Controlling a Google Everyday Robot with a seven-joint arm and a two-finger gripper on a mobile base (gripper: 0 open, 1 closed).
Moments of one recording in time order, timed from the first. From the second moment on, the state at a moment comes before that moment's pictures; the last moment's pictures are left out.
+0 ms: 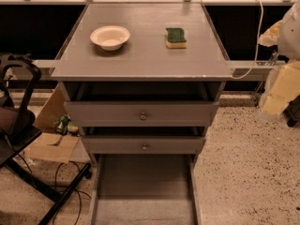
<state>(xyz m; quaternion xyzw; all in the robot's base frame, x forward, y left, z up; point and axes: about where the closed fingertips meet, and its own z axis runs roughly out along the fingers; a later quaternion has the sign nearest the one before) 0.438 -0.216 0.977 -0.60 0.78 -0.04 0.16</state>
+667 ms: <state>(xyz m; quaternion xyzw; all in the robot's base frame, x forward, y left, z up) 0.496 -0.209 0.985 -0.57 0.79 0.00 0.23</state>
